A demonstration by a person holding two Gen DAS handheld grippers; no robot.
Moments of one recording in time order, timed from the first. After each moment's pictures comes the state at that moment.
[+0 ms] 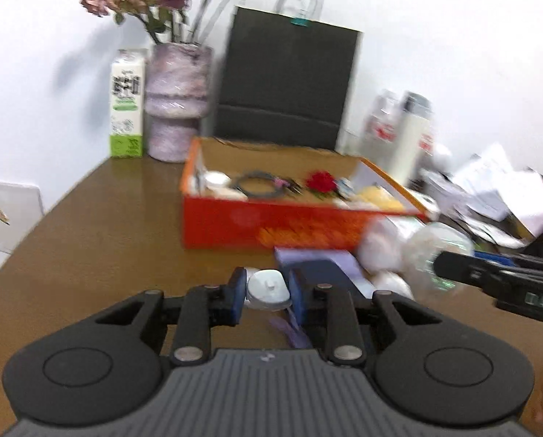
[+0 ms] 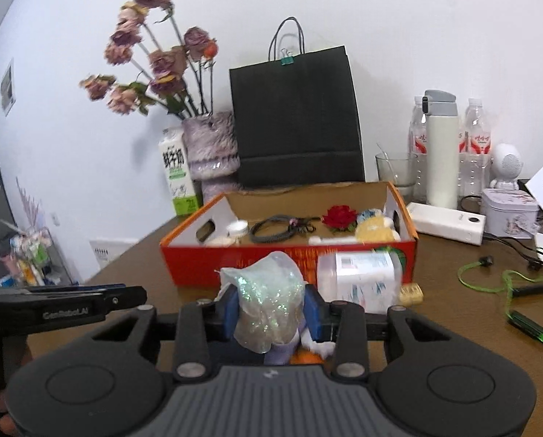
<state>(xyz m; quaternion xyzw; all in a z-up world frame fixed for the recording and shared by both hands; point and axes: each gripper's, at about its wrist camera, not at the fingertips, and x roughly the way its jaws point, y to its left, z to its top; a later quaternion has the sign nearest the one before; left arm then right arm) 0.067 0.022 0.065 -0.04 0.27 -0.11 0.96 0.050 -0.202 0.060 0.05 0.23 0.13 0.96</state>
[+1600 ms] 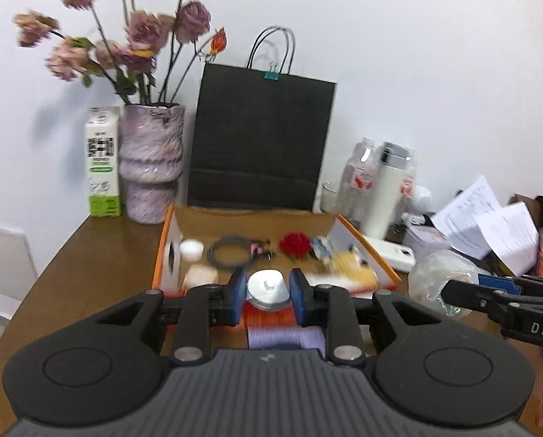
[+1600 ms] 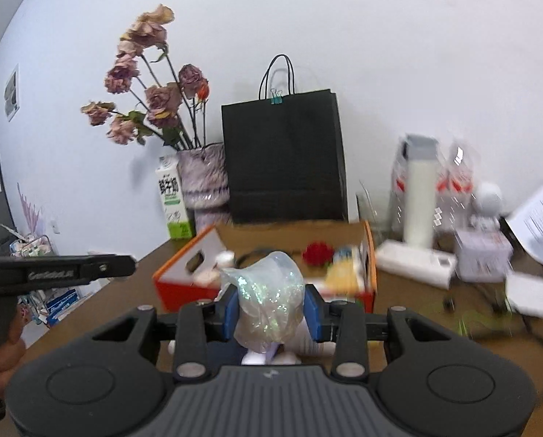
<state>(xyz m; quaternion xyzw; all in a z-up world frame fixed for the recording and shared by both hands) 0.129 0.000 0.142 -0.04 0.23 -0.13 0.96 0.089 -0.240 0.128 0.05 0.21 0.13 0.97</state>
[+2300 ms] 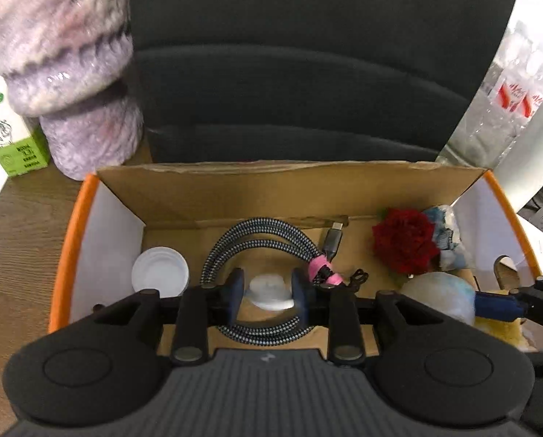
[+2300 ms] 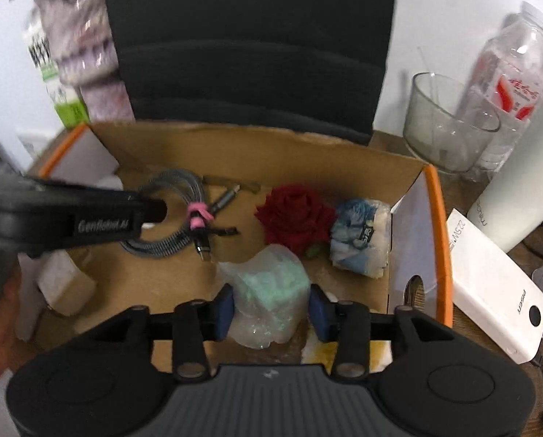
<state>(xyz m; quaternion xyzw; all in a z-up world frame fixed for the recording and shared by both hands) 0.424 -0.045 0.044 0.00 0.47 -0.08 0.88 0.390 -0.194 0.044 -0.05 0.50 0.10 0.86</state>
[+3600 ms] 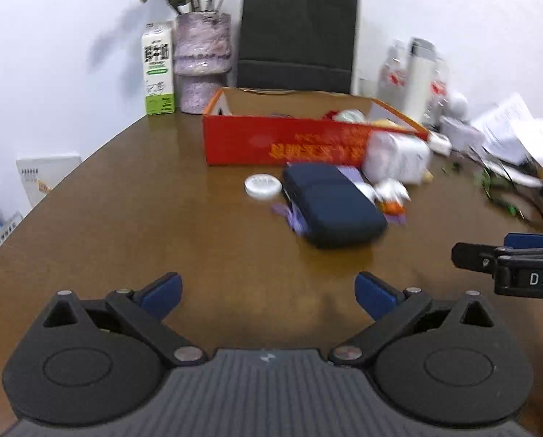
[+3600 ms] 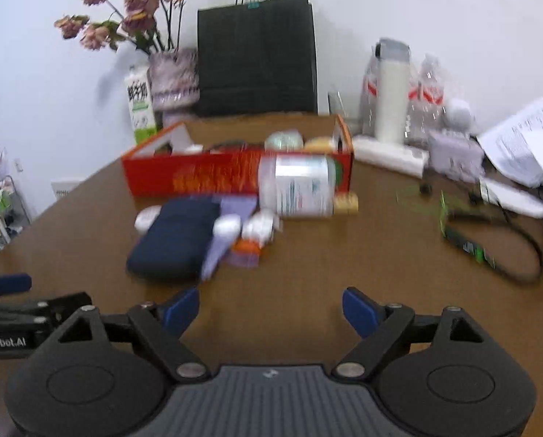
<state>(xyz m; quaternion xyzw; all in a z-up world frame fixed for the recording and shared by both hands) -0.017 -0.010 0.028 0.01 0.31 -0.04 0.95 -0.007 -0.225 0.017 0.02 0.31 0.07 0.95</state>
